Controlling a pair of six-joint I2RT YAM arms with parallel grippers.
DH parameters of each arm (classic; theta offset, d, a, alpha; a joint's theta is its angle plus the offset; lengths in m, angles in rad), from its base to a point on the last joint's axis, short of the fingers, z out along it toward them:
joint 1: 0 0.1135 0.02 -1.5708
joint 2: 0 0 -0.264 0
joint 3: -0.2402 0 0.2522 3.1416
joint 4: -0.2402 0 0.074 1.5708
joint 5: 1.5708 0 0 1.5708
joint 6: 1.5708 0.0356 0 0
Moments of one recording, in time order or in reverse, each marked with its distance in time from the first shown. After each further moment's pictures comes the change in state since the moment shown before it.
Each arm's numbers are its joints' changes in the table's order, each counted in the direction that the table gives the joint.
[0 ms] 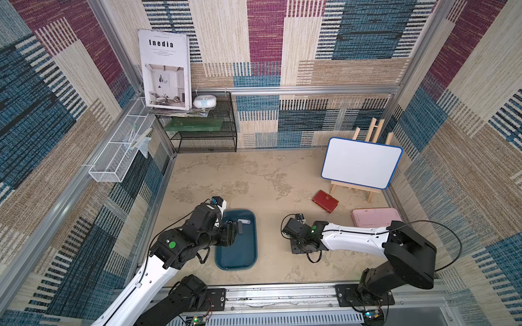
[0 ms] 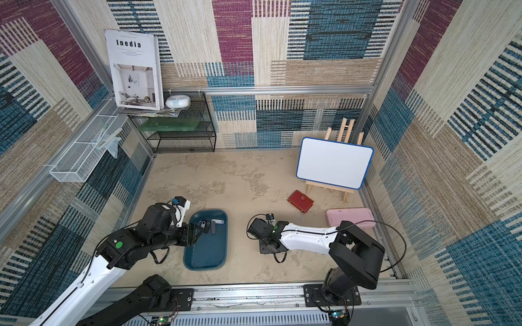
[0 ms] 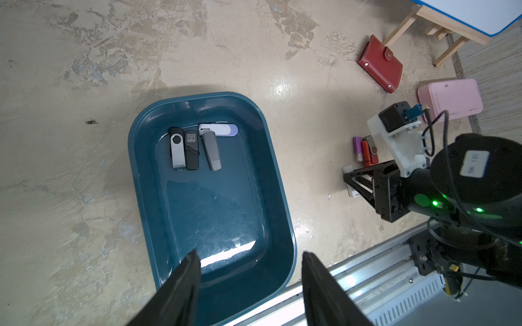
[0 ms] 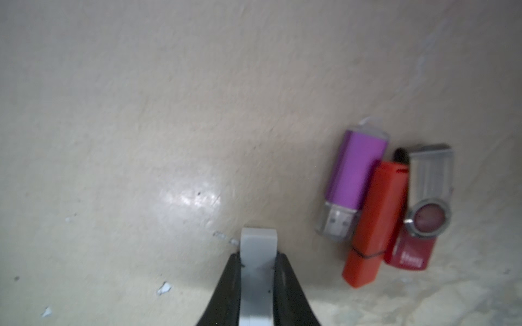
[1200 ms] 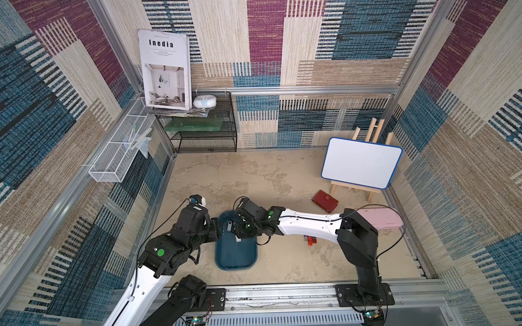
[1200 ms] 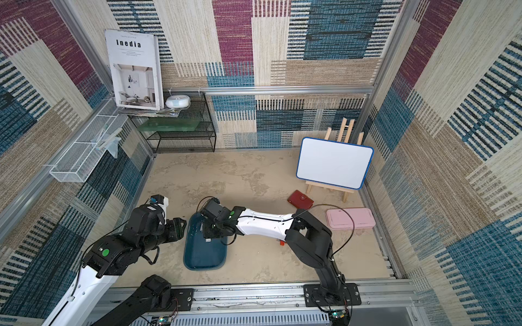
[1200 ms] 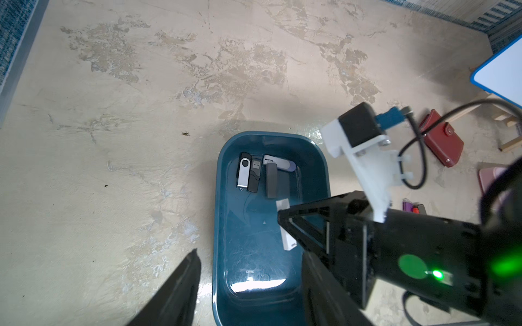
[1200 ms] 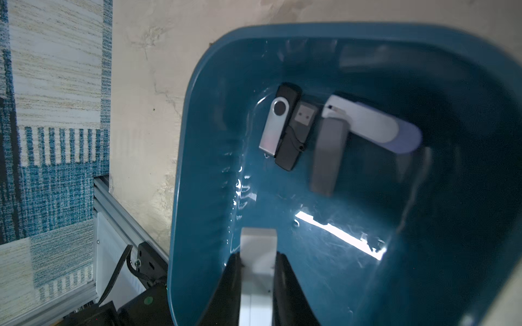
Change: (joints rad) left arm 0.126 -0.075 -0.019 -0.052 -0.203 -0.058; right arm 0.122 0.487 -0.698 0.209 -0.283 0.043
